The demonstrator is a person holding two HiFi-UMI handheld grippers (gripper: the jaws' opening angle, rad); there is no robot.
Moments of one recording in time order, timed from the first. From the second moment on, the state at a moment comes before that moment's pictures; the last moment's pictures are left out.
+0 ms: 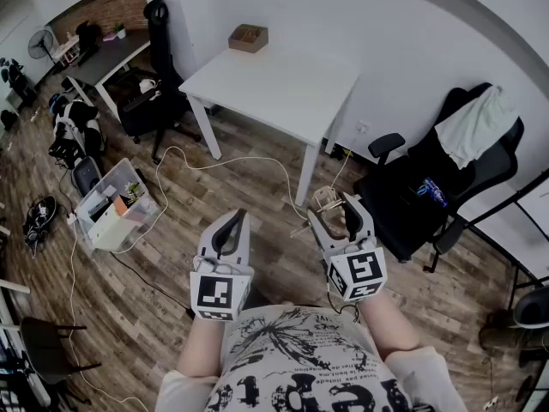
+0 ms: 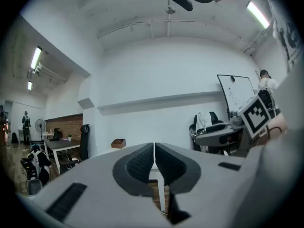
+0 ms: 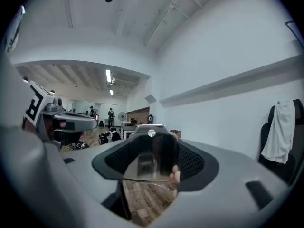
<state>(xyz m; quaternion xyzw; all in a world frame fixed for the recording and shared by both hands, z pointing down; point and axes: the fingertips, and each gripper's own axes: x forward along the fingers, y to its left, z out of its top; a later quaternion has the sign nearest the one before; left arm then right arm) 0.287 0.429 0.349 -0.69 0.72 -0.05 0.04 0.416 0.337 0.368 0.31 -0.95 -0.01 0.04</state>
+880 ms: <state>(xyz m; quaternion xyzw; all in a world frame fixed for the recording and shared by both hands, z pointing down) 0.188 0.366 0.363 -0.69 0.72 -0.05 0.03 0.320 0.266 0.391 0.31 -0.95 0.03 0.05</state>
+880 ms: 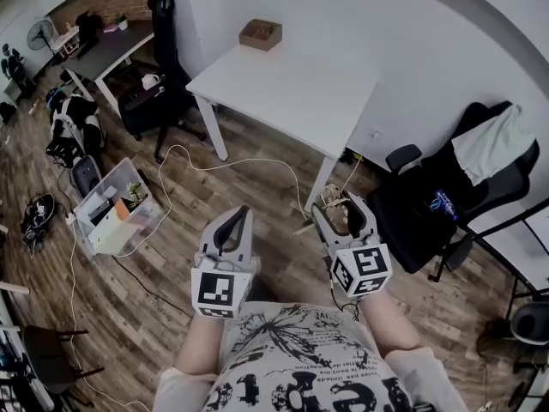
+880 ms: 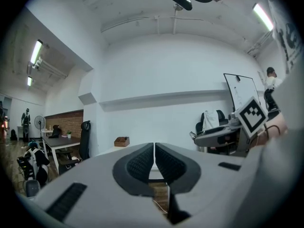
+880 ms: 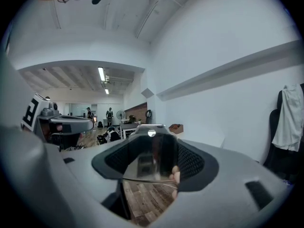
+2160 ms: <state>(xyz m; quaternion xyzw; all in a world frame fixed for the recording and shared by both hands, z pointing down) -0.112 0.054 0.379 -0.72 0.69 -0.06 -0.01 0.046 -0.040 0.411 0.39 -0.92 0.06 0.08</state>
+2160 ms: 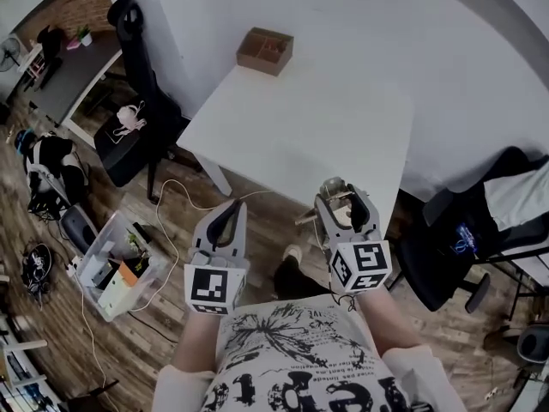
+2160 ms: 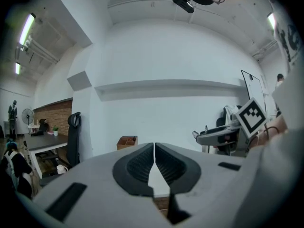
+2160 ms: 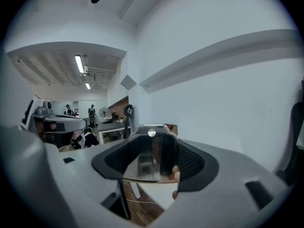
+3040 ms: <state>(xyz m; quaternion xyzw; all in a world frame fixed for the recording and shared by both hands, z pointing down) -0.145 -0.201 0.372 -0.79 0.61 -0.07 -0.01 0.007 -0.265 0.431 0.44 -0.89 0.08 0.11</state>
